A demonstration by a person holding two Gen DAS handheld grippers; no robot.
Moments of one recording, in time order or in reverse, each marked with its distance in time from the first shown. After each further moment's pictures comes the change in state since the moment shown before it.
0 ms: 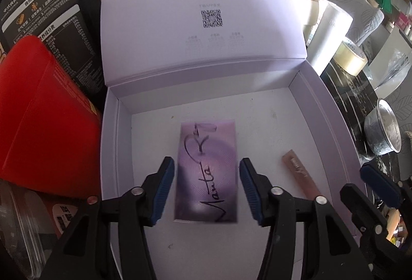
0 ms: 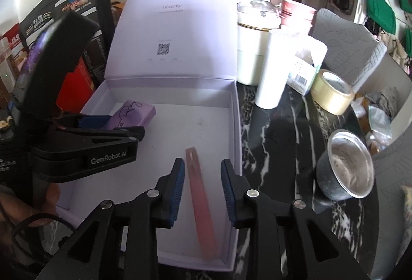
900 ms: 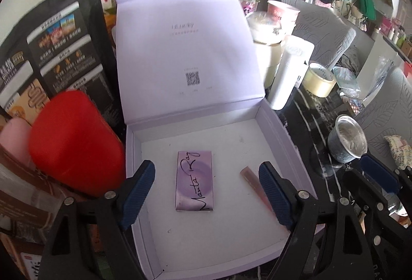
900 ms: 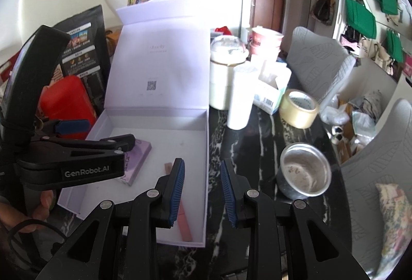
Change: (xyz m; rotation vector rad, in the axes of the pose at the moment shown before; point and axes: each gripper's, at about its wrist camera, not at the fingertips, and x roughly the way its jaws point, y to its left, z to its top) left arm -0.103 -0.005 -0.010 0.042 -0.181 -0.020; right arm -0.070 -0.014 0.008 0.038 -0.108 -0.075
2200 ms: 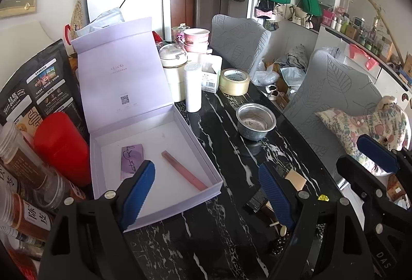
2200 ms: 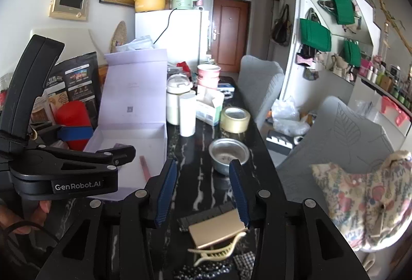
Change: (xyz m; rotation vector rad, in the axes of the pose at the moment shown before) left arm -0.113 -0.096 -0.055 0.162 -0.132 -0.202; right arm -0.165 -0.037 -0.061 0.066 -0.169 -0.176
